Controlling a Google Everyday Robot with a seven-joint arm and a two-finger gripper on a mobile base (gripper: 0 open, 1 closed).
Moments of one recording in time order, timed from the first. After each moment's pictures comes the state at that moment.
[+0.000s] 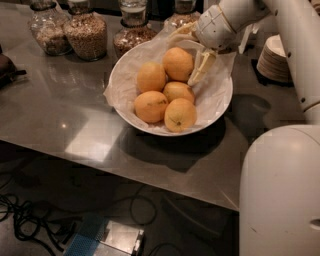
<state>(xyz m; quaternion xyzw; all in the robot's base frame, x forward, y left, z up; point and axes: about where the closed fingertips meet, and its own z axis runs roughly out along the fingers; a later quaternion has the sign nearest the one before) 0.679 -0.059 0.922 -0.82 0.43 0.14 0.35</state>
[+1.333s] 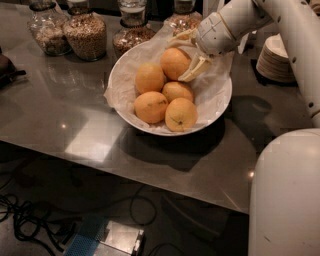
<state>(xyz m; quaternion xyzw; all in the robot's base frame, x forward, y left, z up) 0.666 -0.055 0.911 -0.82 0.42 0.16 0.35</state>
